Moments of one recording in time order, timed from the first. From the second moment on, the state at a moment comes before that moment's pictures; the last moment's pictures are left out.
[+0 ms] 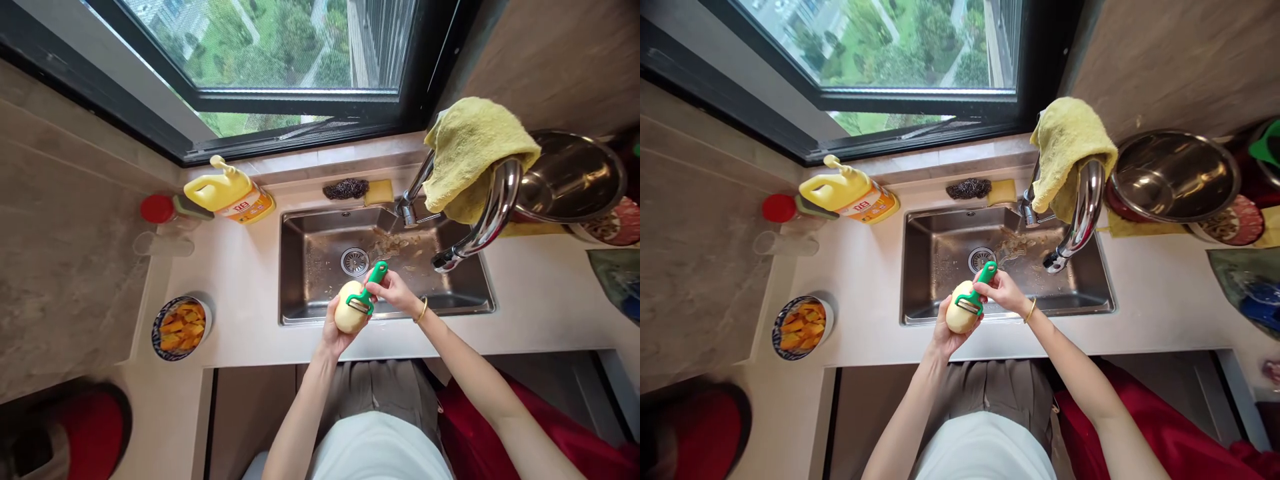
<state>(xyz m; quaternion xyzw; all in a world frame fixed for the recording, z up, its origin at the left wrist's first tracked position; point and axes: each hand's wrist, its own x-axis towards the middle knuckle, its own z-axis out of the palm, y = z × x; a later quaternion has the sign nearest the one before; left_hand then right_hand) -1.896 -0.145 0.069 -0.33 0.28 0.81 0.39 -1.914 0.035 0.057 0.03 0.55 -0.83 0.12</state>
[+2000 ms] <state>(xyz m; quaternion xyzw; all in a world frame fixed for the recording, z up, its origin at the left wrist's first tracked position) -1.890 -0.162 0.024 -0.13 0.31 0.83 0.43 -1.945 0.044 -0.001 0.19 0.59 -0.78 0.05</state>
